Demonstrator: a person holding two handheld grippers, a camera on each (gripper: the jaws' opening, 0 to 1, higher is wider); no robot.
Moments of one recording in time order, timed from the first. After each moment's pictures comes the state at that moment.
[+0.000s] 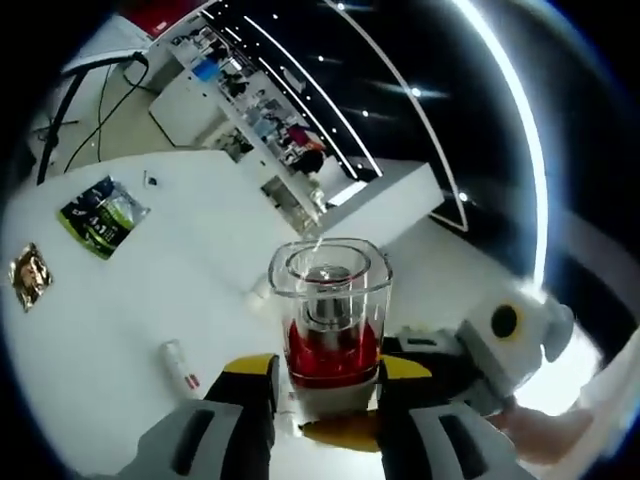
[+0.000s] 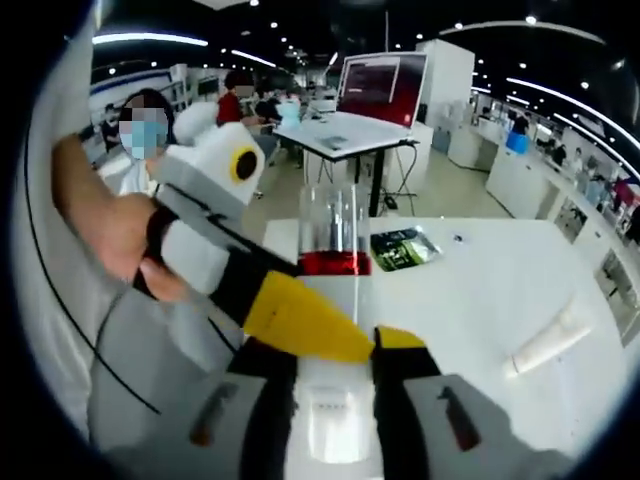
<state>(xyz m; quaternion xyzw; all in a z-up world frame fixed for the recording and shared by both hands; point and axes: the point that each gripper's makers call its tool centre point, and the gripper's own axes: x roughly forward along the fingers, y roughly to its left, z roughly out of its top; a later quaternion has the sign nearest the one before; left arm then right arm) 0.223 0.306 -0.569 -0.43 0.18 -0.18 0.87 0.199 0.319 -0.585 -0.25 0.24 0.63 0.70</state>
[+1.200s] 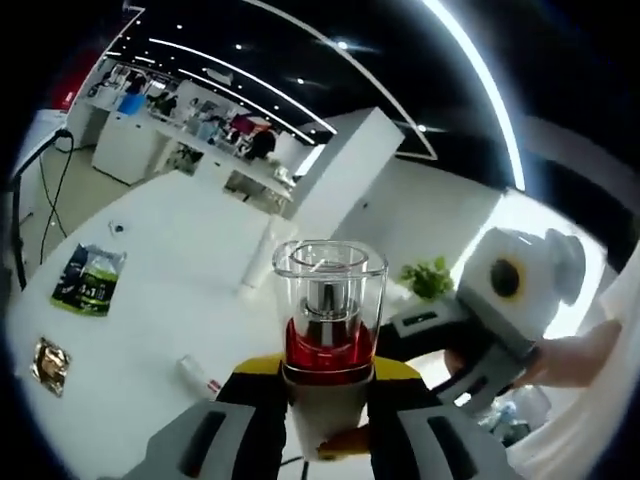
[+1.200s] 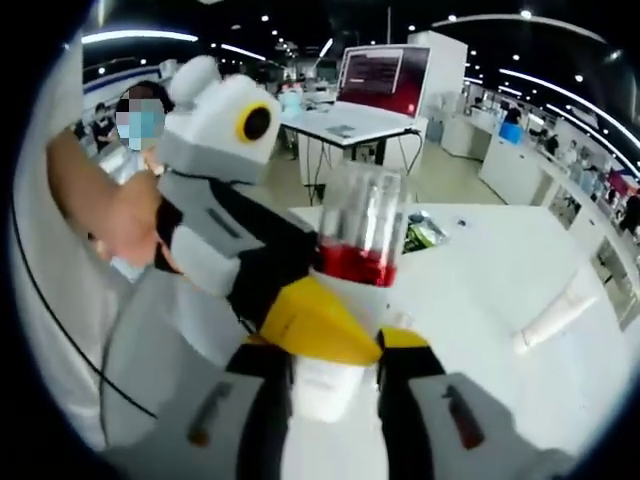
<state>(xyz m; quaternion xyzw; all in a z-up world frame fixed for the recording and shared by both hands) 0.198 0.292 -0.575 -0.26 0.21 -0.26 0.91 0.168 0.305 -0.601 -0.25 0.27 0.61 0.70</state>
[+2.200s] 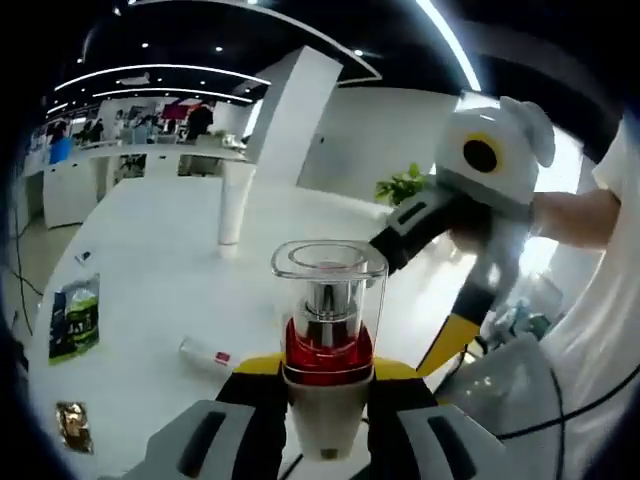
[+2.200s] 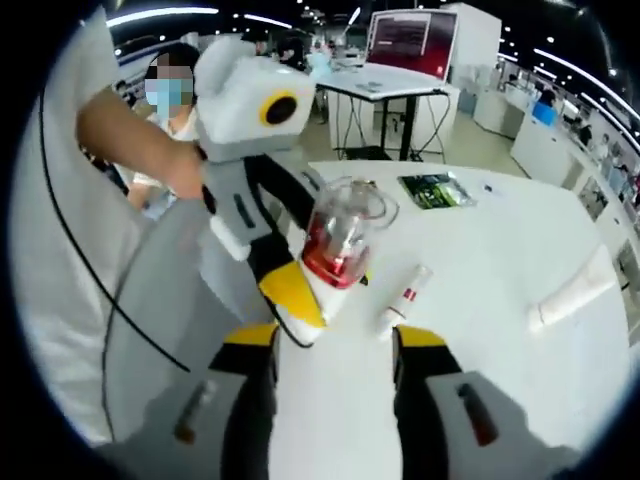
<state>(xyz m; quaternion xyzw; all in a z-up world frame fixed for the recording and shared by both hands) 0.174 0.276 -0.635 -0.07 0.27 -0.37 0.89 0.167 0.264 -0.613 -0.30 0.30 0.64 0.64</state>
